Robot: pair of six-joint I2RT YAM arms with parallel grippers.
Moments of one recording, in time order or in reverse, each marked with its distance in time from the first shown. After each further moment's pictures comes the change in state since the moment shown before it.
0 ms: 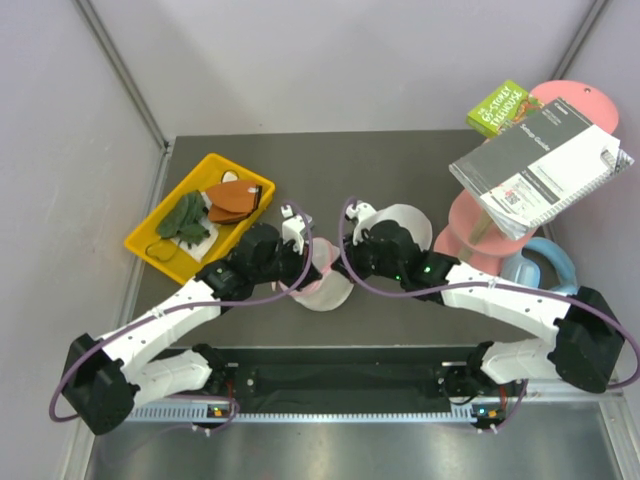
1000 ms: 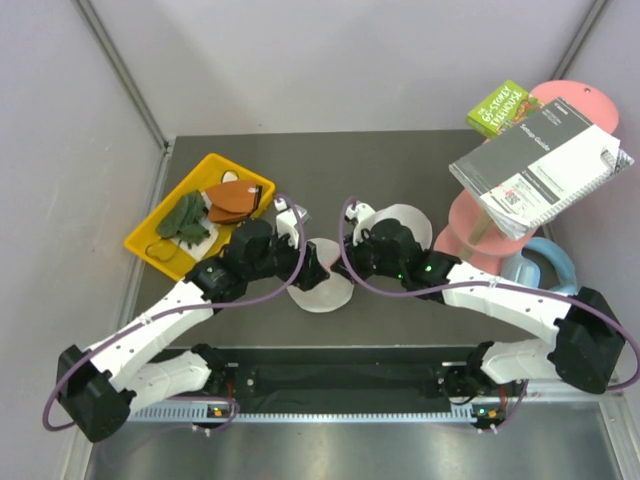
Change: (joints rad) left arm 0.000 -0.056 0.068 -0.069 -0.011 0.002; right arm -0.024 -0.002 0.000 -0.004 -0.063 -0.023
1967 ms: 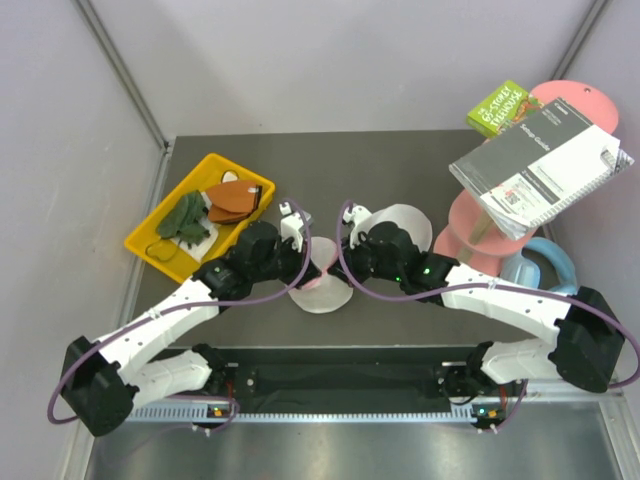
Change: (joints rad) left arm 0.000 0.046 -0.041 0.042 0.000 -0.001; right arm 0.037 0.000 0.000 0.013 0.007 0.001
